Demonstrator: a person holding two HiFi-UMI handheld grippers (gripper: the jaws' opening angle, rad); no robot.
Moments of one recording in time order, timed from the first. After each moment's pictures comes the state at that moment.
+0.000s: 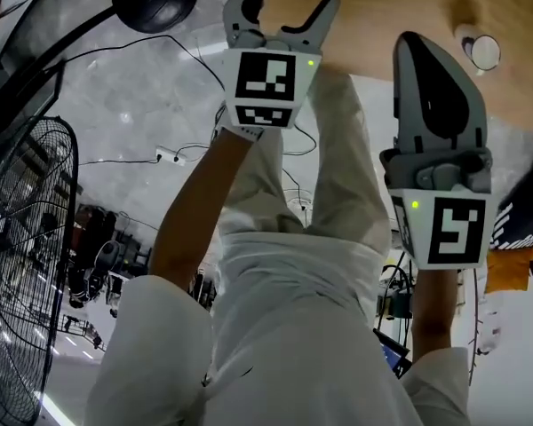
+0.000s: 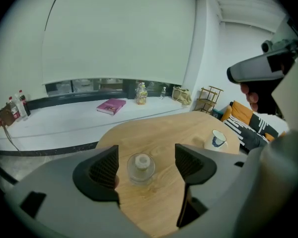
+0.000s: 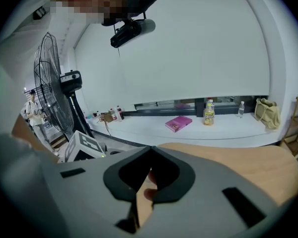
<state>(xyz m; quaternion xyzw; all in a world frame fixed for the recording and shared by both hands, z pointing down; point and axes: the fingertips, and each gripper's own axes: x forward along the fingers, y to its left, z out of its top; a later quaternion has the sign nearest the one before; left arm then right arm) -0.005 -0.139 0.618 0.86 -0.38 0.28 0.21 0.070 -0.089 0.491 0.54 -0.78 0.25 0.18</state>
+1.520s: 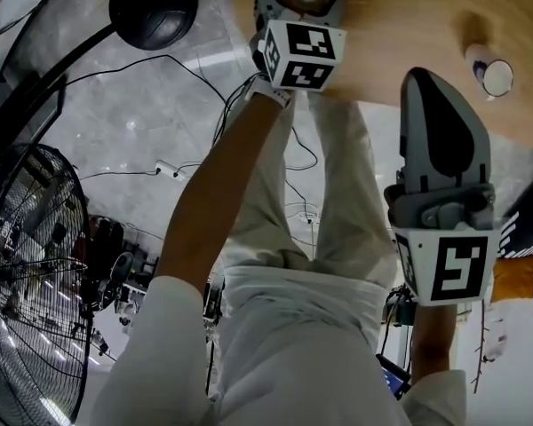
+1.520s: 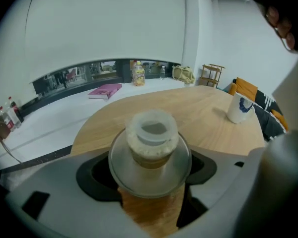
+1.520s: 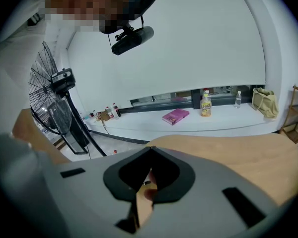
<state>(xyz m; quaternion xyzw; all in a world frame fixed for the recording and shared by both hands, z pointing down) 0.017 -0.167 0.753 0.84 -0.37 0.37 0.17 0.079 -0.085 0.529 0.54 -0.77 0.28 0.18</state>
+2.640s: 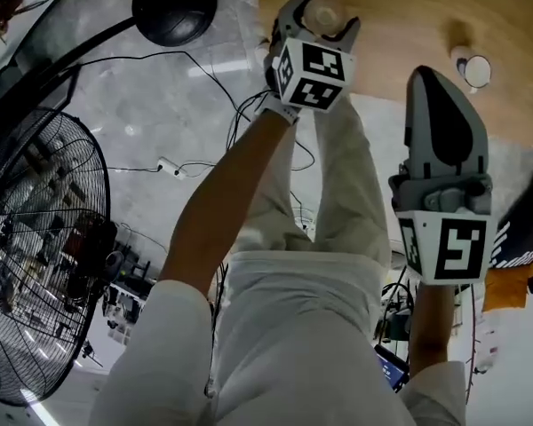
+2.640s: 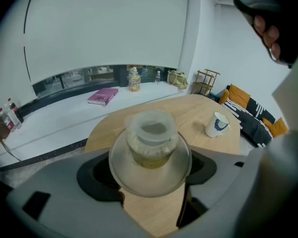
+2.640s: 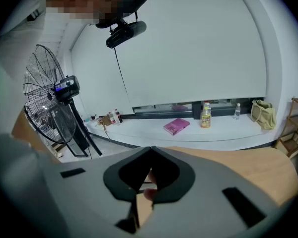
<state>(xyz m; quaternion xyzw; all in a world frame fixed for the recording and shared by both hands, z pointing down) 0.019 -0.135 0.670 0.84 -0.34 0.37 0.20 0.079 -0.086 0.456 0.55 -0.78 0.25 0.17</state>
